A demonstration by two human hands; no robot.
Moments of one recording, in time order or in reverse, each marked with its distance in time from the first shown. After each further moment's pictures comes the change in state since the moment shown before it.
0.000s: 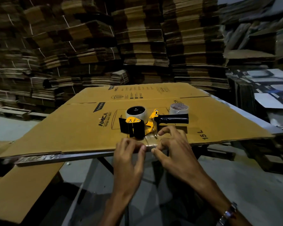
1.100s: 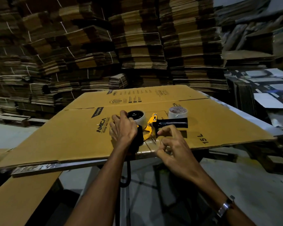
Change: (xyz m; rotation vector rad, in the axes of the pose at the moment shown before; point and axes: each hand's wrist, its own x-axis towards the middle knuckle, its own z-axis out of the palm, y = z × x) left_hand 0.134 -0.038 0.042 0.354 -0.107 -0.520; right_hand 0.022 0.027 0.010 0.207 0.055 -0.038
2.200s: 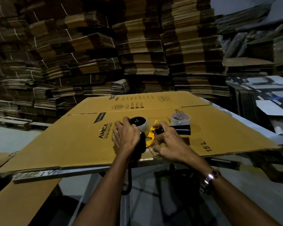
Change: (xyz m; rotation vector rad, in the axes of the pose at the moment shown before) left_hand -0.001 0.002 -0.002 0.004 -0.030 -0.017; right_hand 0.062 0.009 0.001 -0.232 -0.230 -0.005
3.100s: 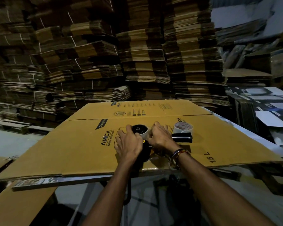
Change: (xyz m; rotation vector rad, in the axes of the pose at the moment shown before) left_hand 0.000 -0.003 -0.005 -0.028 -0.078 -0.009; right_hand 0.085 -0.013 0.018 -0.203 -0.043 0.240
